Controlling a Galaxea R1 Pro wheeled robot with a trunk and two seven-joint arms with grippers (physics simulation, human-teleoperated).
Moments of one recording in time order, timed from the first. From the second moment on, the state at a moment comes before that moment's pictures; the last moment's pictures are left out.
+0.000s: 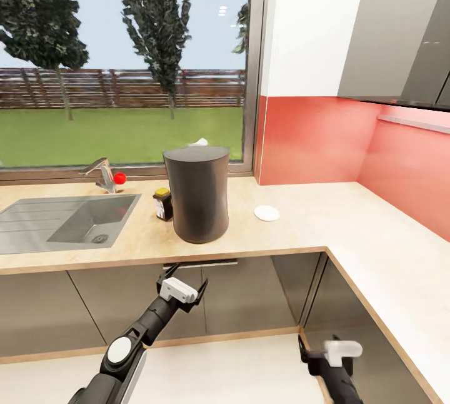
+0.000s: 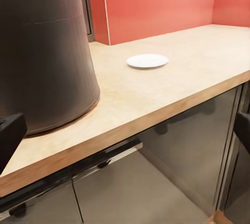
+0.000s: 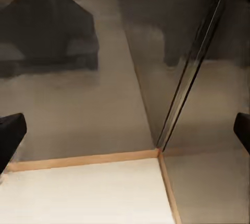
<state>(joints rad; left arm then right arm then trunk) -0.19 -0.03 -0.13 -1.38 -0.11 -0.10 -0.33 0.00 0.01 -0.07 -1.13 0.07 -0.15 -0.01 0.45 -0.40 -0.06</state>
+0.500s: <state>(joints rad) -0.19 -0.03 -0.13 -1.38 -0.11 -0.09 -0.33 -0.14 0.01 -0.08 -1.51 0.02 0.07 -0.01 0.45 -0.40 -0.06</state>
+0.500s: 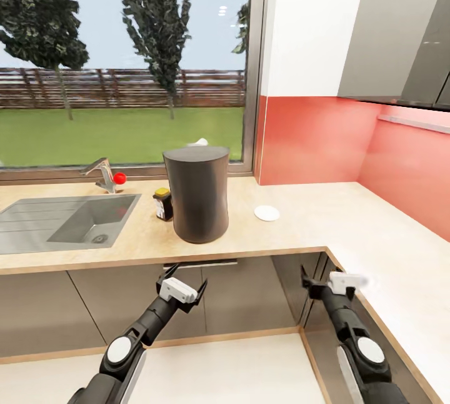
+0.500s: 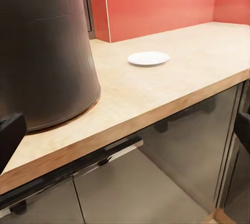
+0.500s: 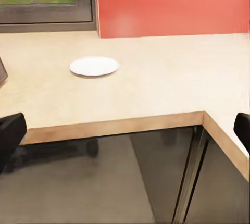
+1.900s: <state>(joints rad) -0.23 -0.09 -0.15 -1.44 -0.09 0.26 -0.34 -0.47 0.01 -0.09 -1.52 -0.08 0.39 0.00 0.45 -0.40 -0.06</state>
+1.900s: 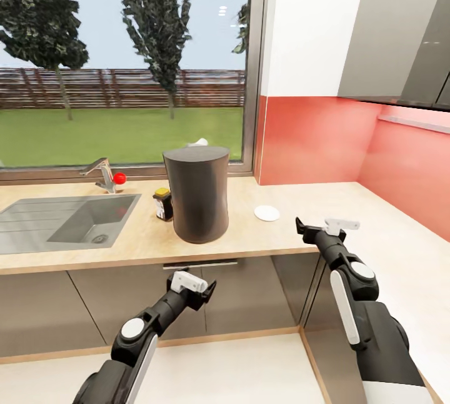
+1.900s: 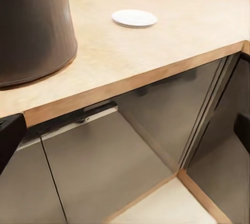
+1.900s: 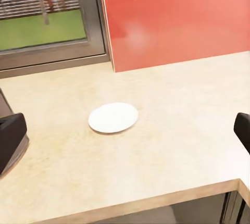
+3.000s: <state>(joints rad) -0.39 -0.11 -0.15 -1.44 -0.10 0.48 -0.32 -0.47 0.01 -0.08 -1.51 -0.08 0.40 0.00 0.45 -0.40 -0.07</state>
